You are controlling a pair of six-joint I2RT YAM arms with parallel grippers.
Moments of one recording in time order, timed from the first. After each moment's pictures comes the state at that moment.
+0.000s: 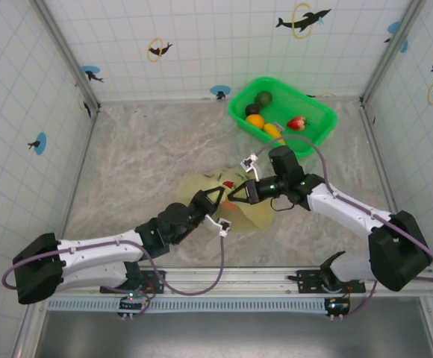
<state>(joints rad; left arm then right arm) -1.13 1.05 0.40 0.50 -0.36 1.81 0.63 1.33 0.79 -0.13 -0.90 0.49</state>
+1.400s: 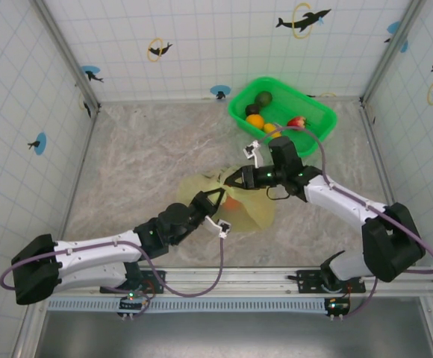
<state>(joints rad) -1.14 1.03 0.42 0.44 -0.36 1.81 0.59 1.41 0.87 -0.06 -0.79 0.65</state>
